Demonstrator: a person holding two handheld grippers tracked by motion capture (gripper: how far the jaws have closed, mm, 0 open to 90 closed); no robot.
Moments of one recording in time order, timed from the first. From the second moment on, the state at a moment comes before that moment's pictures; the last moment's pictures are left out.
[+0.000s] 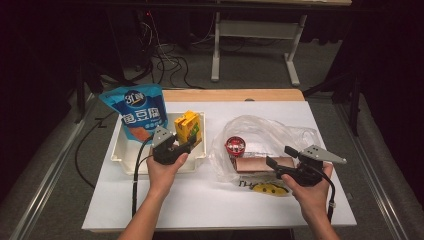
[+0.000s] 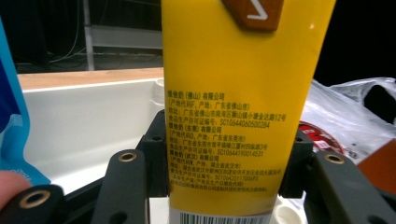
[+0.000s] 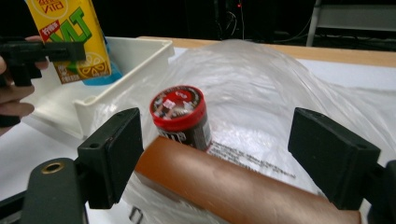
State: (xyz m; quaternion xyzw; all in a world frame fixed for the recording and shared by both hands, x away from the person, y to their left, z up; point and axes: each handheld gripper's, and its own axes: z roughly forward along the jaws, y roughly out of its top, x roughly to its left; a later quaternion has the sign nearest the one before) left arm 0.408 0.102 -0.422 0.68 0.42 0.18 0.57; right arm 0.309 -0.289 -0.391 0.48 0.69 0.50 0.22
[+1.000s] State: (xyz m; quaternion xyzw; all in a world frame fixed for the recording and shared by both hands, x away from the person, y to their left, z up) left arm 0.459 0.082 -0.455 0.70 0.49 0.20 0.49; right arm 0.305 -0.306 -0.418 0.49 0.69 0.48 0.24
